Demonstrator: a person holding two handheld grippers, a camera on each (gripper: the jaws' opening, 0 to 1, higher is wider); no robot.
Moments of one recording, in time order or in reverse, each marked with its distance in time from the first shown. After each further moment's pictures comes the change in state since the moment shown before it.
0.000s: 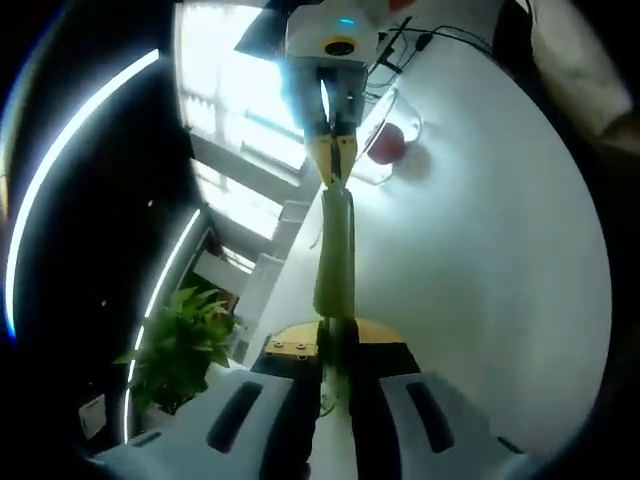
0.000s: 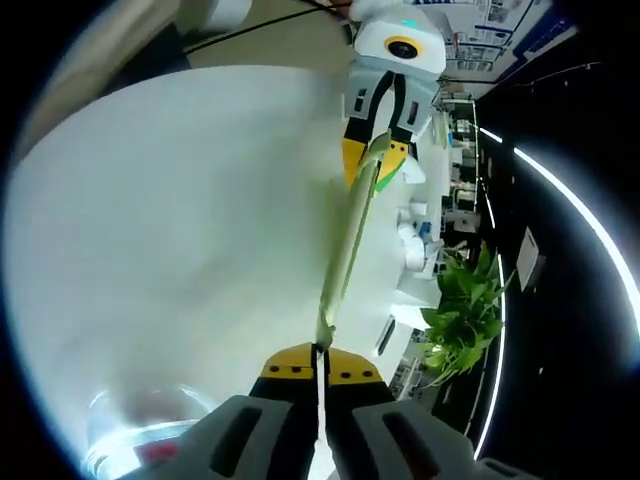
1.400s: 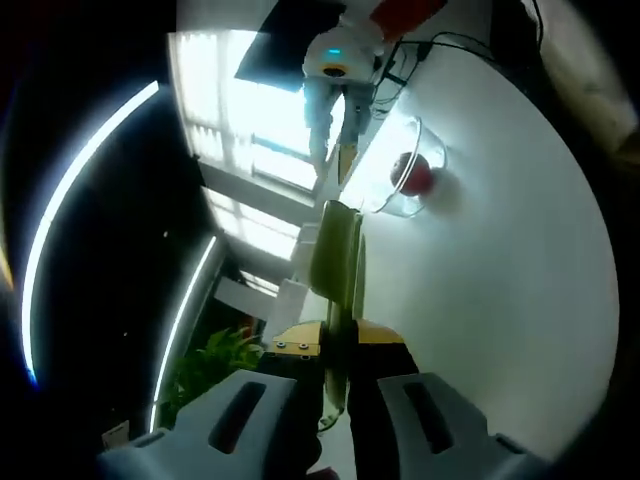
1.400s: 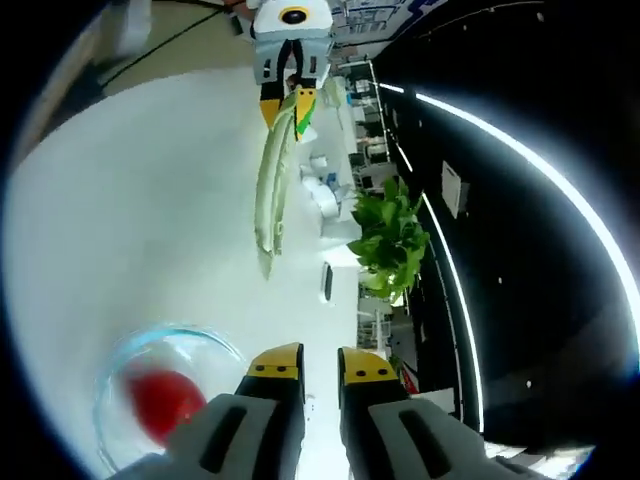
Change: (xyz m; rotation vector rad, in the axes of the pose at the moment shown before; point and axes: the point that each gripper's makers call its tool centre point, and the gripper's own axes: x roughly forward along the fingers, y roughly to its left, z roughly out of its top) left arm 0.004 0.041 0.050 0.092 -0.082 0.069; right arm -0.082 -0.033 -0.087 0.399 0.103 -0.370
